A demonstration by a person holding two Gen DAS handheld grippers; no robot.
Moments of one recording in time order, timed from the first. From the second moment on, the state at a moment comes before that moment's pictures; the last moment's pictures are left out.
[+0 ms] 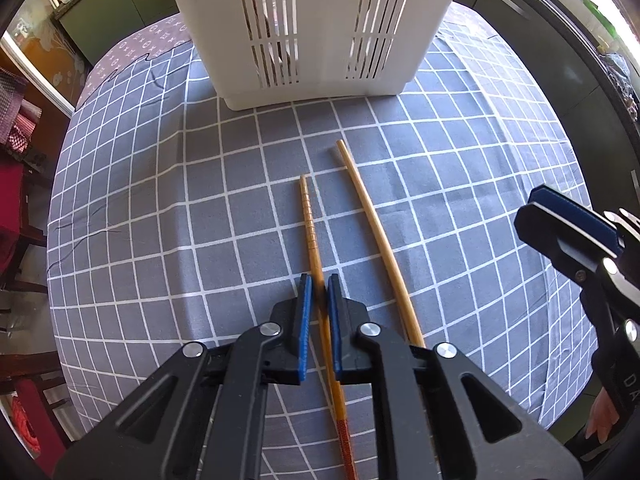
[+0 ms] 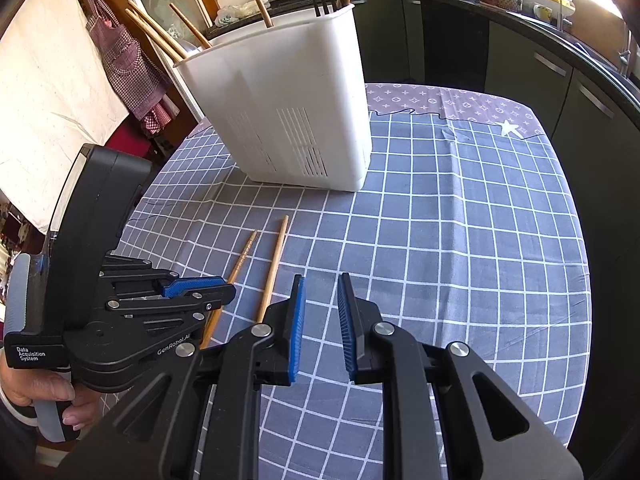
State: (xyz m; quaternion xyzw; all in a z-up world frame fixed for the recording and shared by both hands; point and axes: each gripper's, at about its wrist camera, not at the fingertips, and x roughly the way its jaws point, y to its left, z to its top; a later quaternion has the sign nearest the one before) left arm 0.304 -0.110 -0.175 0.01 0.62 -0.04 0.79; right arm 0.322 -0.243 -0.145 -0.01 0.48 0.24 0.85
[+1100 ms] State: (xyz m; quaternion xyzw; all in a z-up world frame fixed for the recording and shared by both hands) left arm 0.218 -0.074 -0.044 0.02 0.45 -0.07 0.89; right arm 0.310 -0.209 -0.140 -0.05 0.48 0.24 0.84
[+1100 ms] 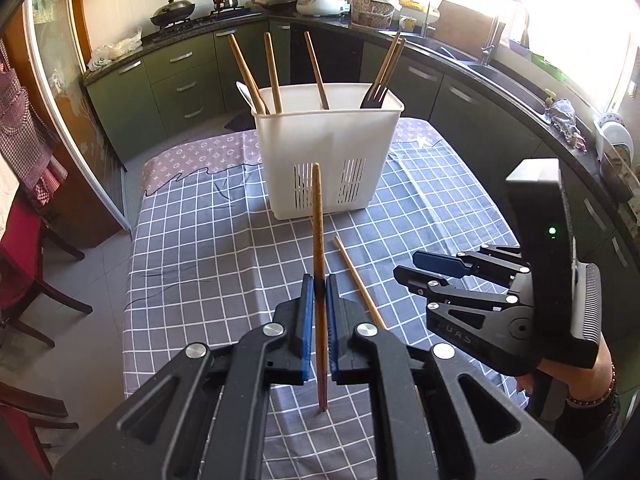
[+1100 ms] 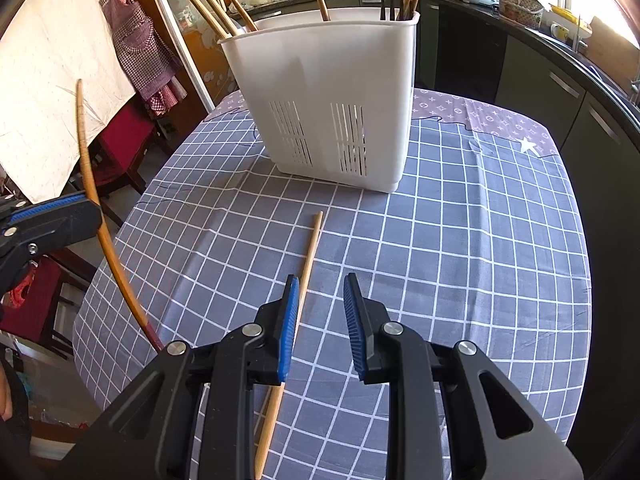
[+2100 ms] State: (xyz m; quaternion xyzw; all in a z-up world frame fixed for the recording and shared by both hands) left arm 0.316 -0.079 -0.153 -0.01 0.58 -0.05 0.82; right arm 0.320 -0.209 -0.148 -0.06 0.51 0.23 0.83
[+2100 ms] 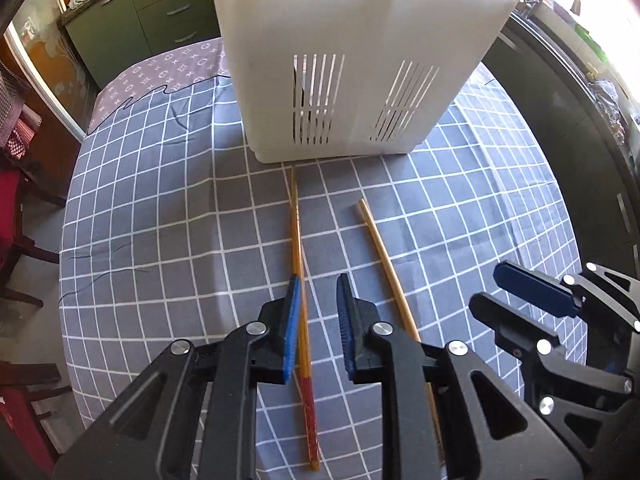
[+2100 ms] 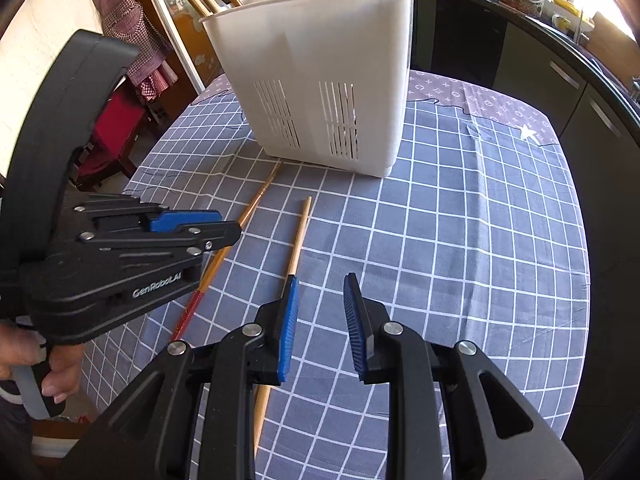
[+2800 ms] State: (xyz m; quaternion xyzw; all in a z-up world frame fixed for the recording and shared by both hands) left arm 0.350 -0.082 -0.172 0.01 0.62 -0.03 0.79; right arm 0.324 -0.211 -0.153 -0.06 0.51 0.24 0.82
